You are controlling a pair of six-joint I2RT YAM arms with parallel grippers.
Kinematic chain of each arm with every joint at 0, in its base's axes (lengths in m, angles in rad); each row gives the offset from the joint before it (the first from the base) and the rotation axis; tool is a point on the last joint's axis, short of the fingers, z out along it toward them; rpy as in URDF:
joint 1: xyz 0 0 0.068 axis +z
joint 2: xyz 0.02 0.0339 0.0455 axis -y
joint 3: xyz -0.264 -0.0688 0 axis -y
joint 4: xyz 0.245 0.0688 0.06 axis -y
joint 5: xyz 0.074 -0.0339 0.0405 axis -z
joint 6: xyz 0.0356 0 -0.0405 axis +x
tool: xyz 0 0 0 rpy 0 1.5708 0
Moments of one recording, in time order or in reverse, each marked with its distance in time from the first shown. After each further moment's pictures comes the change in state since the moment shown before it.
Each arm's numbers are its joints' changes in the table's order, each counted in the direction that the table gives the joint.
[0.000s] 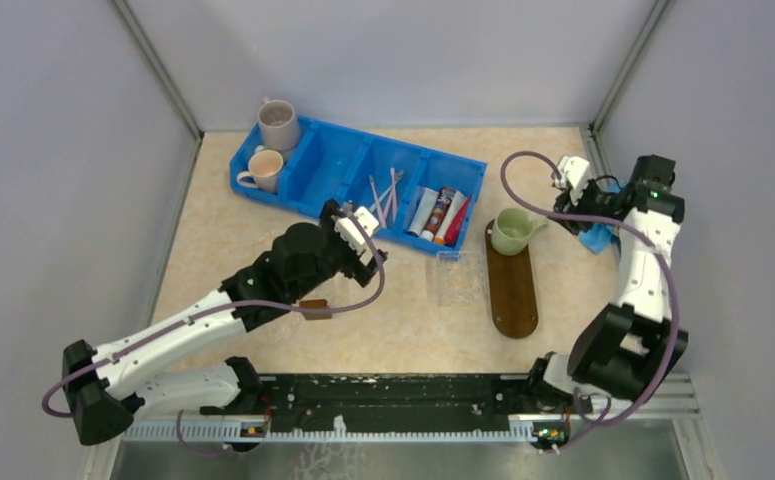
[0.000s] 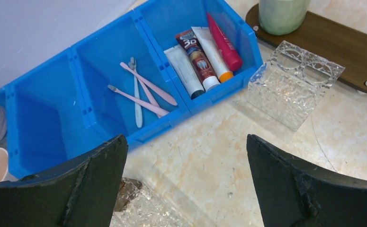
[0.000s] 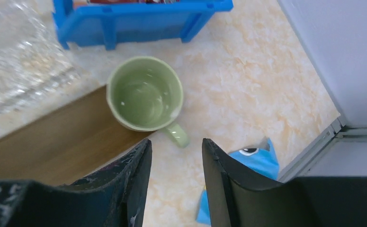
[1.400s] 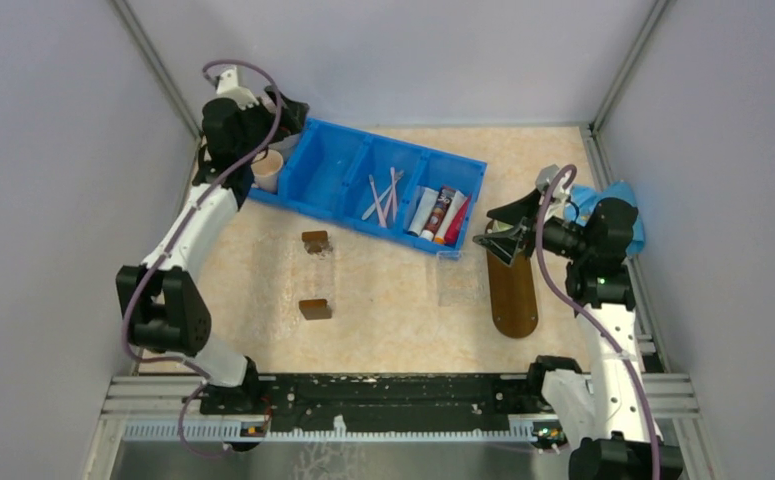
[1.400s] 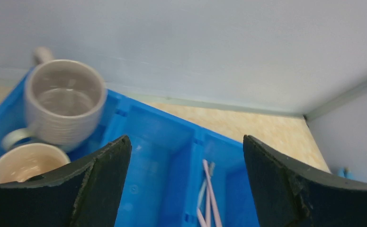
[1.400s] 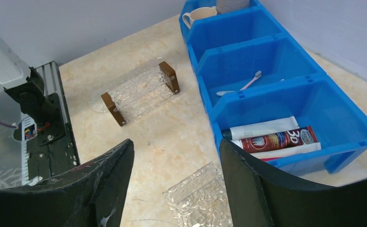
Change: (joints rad) left arm 0.806 -0.488 0.418 0.326 0.373 -0.624; right arm 0.323 0.606 -0.518 0.916 -0.286 1.444
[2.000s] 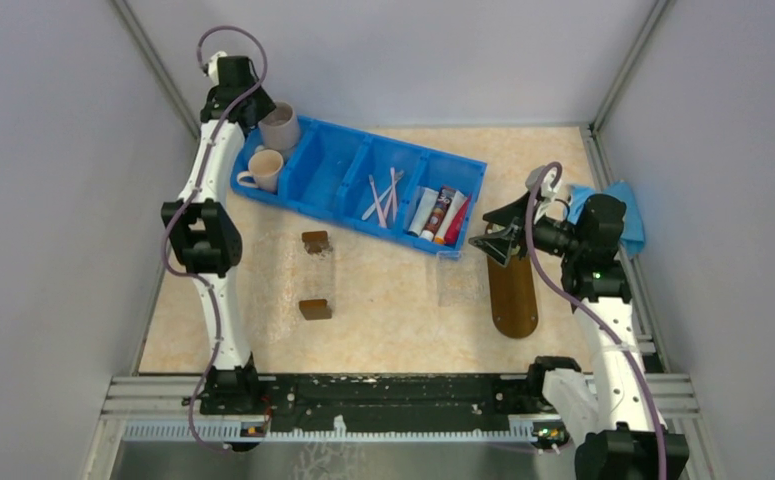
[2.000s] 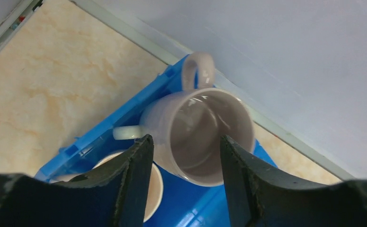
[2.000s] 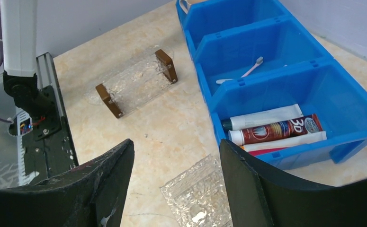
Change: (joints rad) left arm 0.121 -0.676 0.943 -0.745 -0.417 -0.130; right arm 0.048 -0.036 0.000 -0.071 0.061 -0.078
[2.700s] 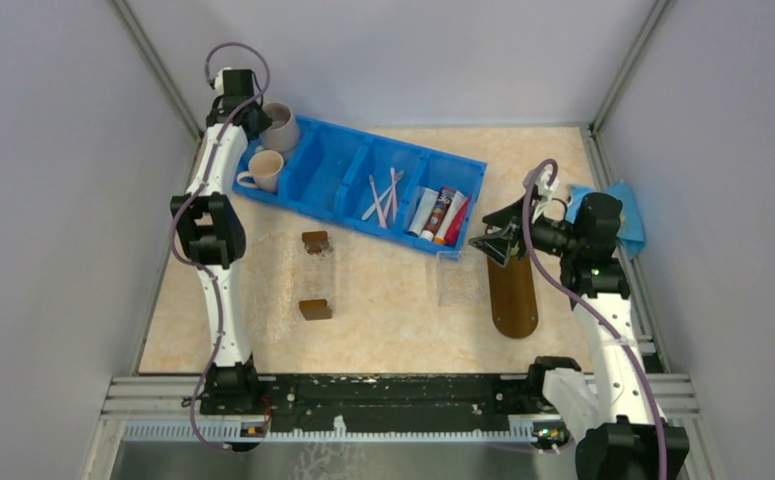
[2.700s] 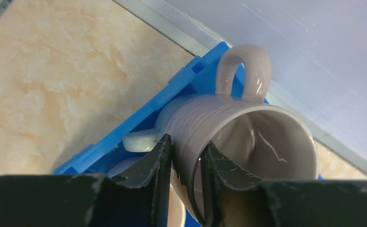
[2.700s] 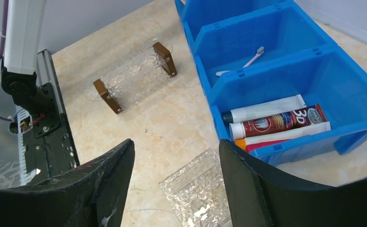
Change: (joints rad) left arm 0.032 -0.154 0.074 -0.036 0.020 0.011; right arm 0.000 -0.027 0.000 -0.037 0.009 -0.027
